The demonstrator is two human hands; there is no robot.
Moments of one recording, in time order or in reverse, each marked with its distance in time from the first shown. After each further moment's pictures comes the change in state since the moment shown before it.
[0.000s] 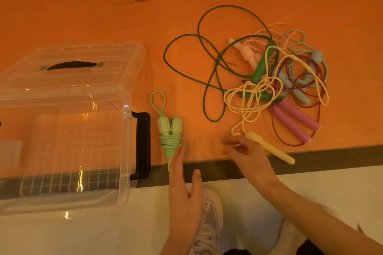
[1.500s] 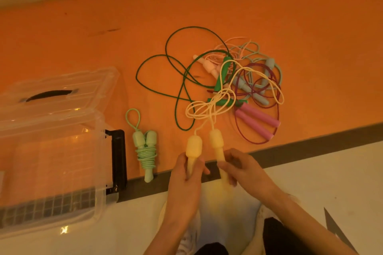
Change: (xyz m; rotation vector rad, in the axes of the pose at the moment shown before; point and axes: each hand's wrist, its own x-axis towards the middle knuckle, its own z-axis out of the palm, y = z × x) left_hand -0.002 0.065 0.045 -0.150 -0.225 -0.129; right_hand -0.037 0.018 -0.074 0.005 -0.170 0.010
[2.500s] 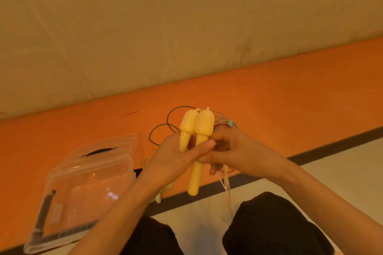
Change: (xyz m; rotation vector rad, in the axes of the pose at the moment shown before) left_hand -0.215 0.264 -0.033 0.431 -0.304 0.526; right_hand -0.282 -0.243 -0.070 -0.132 -0.172 -0.548
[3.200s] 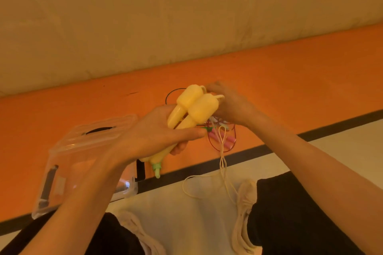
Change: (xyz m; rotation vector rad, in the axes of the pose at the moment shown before) left_hand -0.031 0.024 -0.039 -0.006 -0.219 -0.025; right_hand 0.051 0.017 -0.017 -0.625 0.288 0.080
